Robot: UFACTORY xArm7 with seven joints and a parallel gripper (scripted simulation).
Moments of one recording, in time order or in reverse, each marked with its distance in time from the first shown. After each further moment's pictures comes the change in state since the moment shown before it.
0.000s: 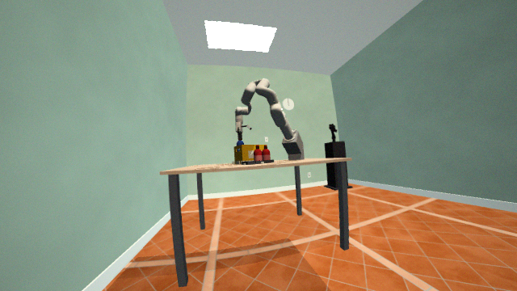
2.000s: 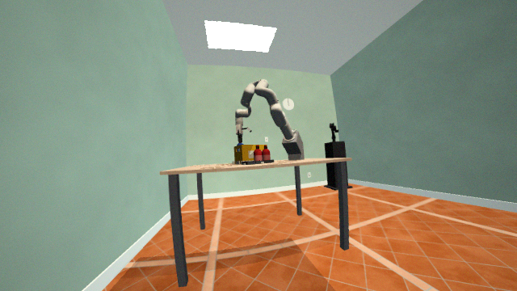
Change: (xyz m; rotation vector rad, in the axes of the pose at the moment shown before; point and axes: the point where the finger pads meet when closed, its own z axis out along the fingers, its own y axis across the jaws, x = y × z) arm 0.000 0.000 0.024 0.000 0.000 0.000
